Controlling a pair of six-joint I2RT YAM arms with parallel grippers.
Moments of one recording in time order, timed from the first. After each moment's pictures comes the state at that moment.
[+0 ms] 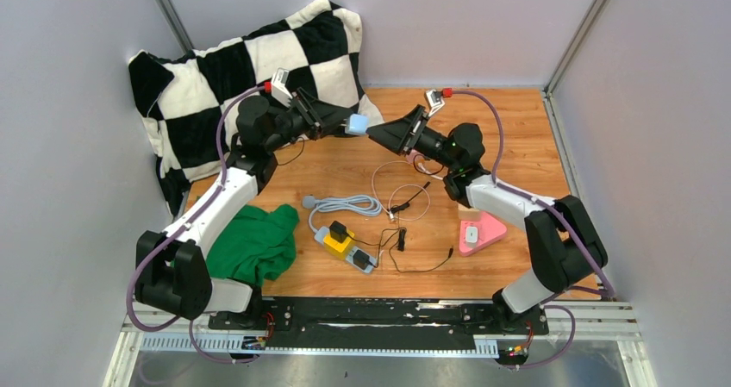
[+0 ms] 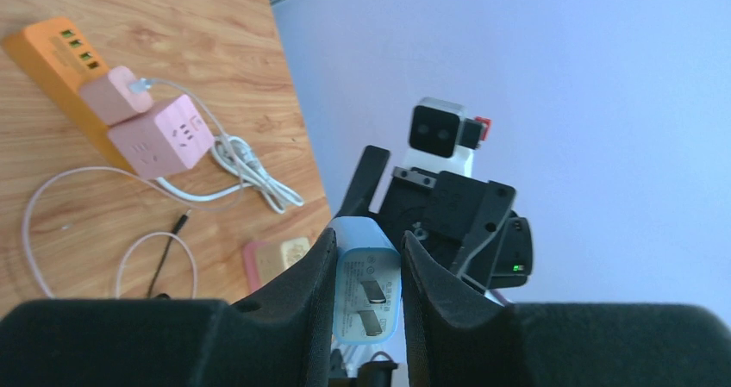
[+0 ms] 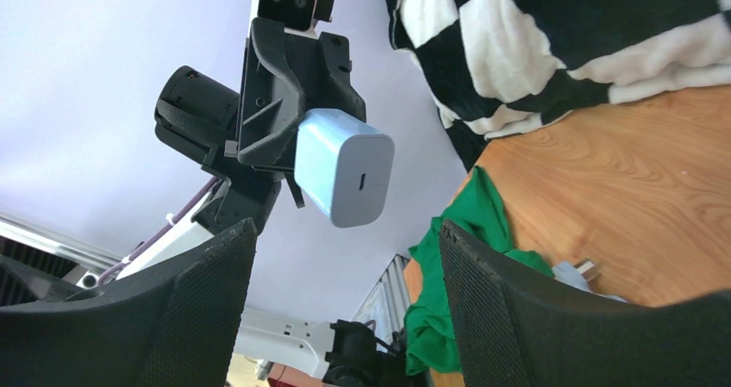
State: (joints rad) left arm -0.27 1.34 1.01 0.35 0.61 -1.19; right arm 0.48 1.53 0.87 0.94 -0.61 1.22
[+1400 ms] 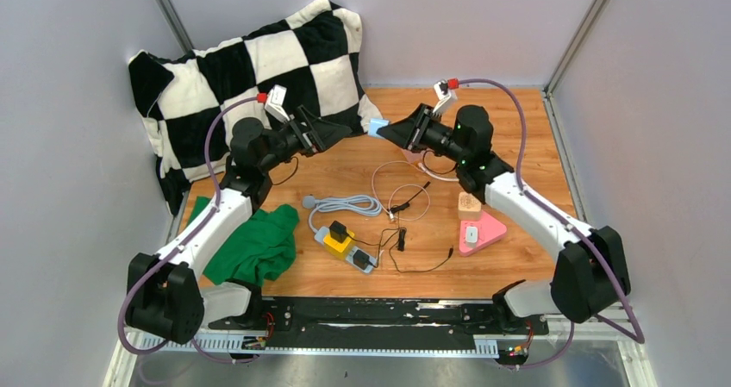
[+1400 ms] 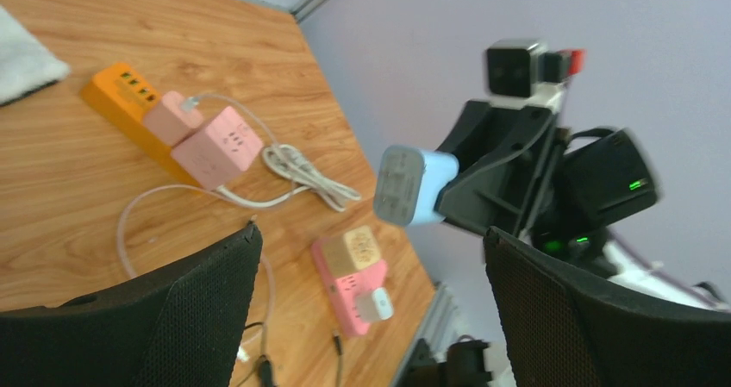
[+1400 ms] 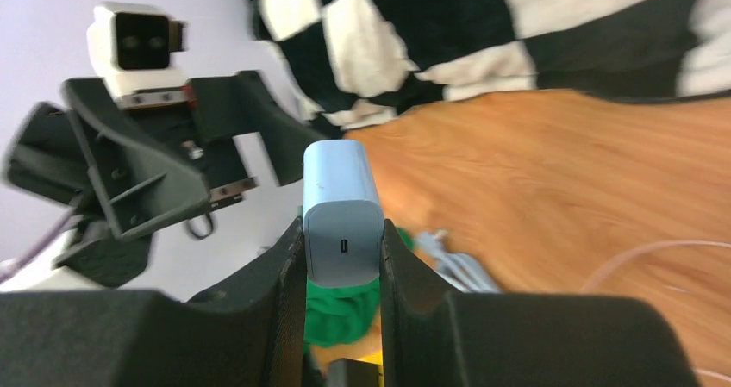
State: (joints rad) left arm -0.27 1.21 0.83 0.42 0.58 -0.91; right arm 0.48 1.36 0.98 0.40 -0.48 0.83
